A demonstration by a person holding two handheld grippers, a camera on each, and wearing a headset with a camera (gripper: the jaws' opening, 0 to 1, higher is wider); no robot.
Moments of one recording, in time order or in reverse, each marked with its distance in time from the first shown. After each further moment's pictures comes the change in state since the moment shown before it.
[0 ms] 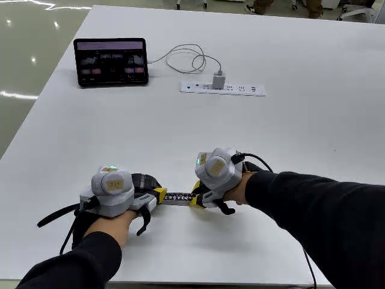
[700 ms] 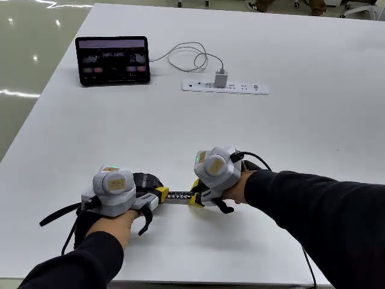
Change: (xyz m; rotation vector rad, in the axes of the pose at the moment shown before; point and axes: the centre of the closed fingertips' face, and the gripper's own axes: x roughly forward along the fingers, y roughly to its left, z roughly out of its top) left arm -0.001 0.000 0.000 -0.002 -0.002 -0.005; right arm 0.005 0.000 0.007 0.003 -0.010 0.002
